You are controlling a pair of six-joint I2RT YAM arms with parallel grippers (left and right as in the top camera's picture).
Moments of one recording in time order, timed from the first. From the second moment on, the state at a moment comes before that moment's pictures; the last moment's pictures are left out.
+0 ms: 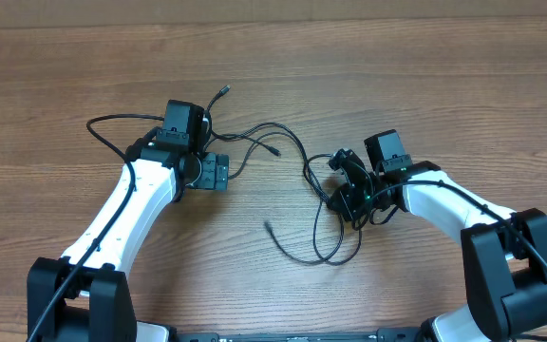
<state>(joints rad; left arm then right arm) -0.20 1.59 1.07 -0.73 -0.08 -0.13 0.28 1.71 0.85 -0.47 -0.51 -0.19</state>
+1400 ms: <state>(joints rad) -0.20 1.59 1.07 -0.73 -0.08 -0.13 0.28 1.45 2.19 -0.94 -0.56 -0.06</state>
